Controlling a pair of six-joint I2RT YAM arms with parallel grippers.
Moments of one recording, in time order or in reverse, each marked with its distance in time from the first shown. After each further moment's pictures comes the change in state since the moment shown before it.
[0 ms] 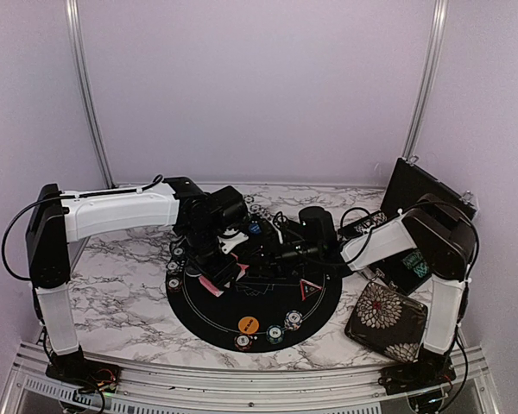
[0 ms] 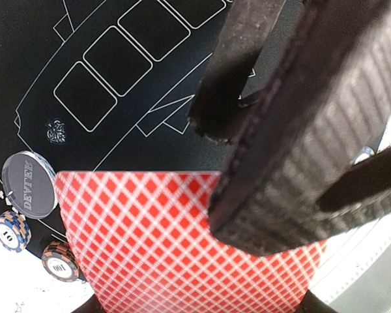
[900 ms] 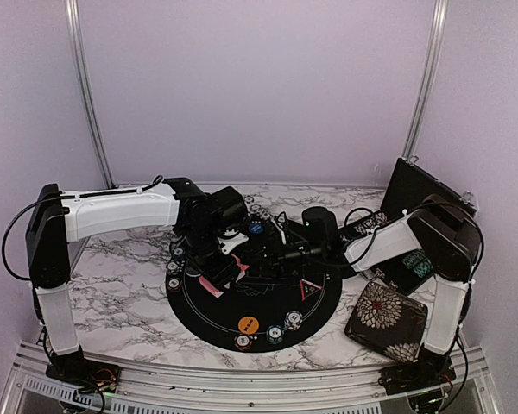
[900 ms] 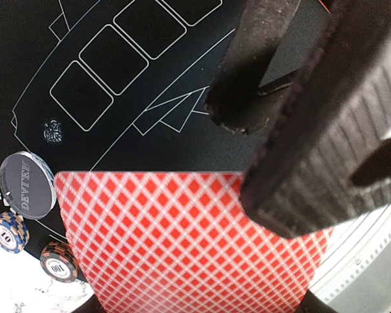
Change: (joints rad) left arm 0.000 0.000 -0.005 0.000 0.008 0.008; right arm 0.003 -0.032 -0.031 -0.005 0.013 -0.007
